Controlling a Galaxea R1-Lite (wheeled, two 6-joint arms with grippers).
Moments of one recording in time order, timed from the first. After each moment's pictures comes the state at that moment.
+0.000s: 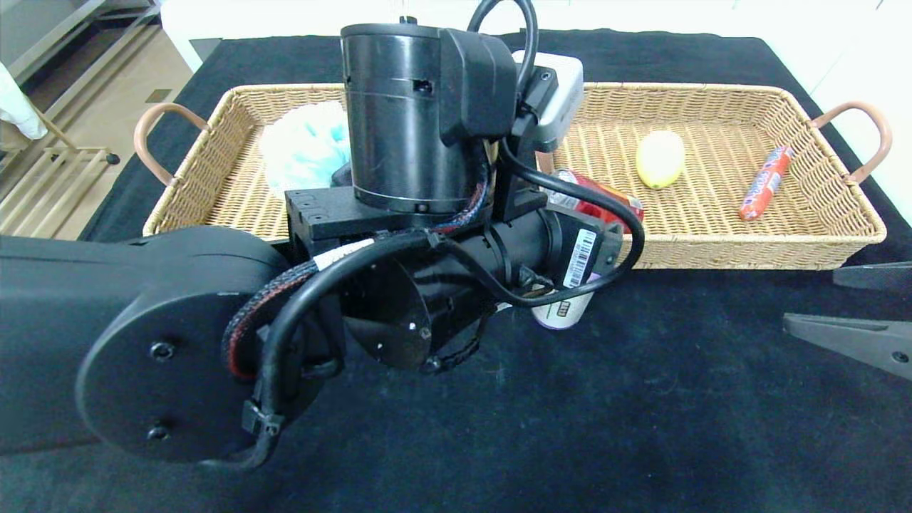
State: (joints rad) left arm -0.94 1.79 -1.39 -0.32 0.36 0.08; right arm 0.13 1.16 -0.98 0.22 0.39 -0.22
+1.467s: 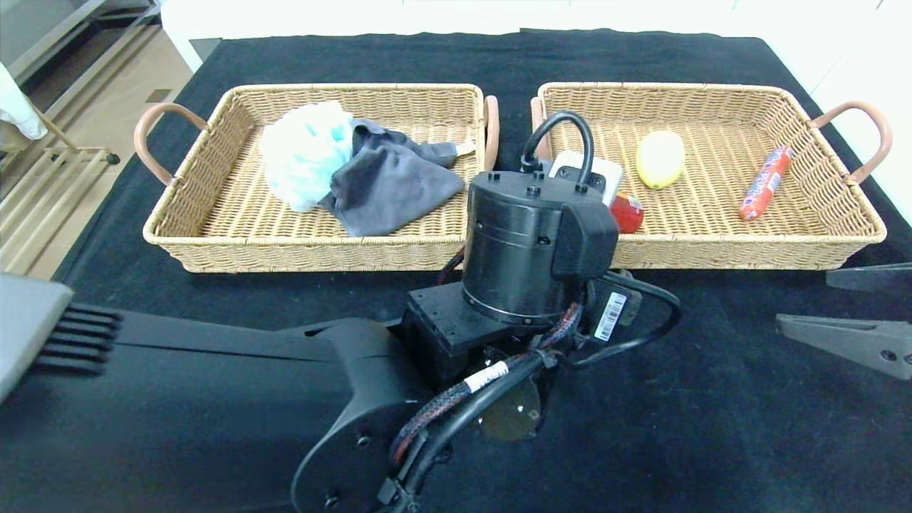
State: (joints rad) left arm -1.00 1.93 -1.32 -0.50 0.54 0.07; right arm 0.13 1.18 -0.98 0.22 0.39 -0.22
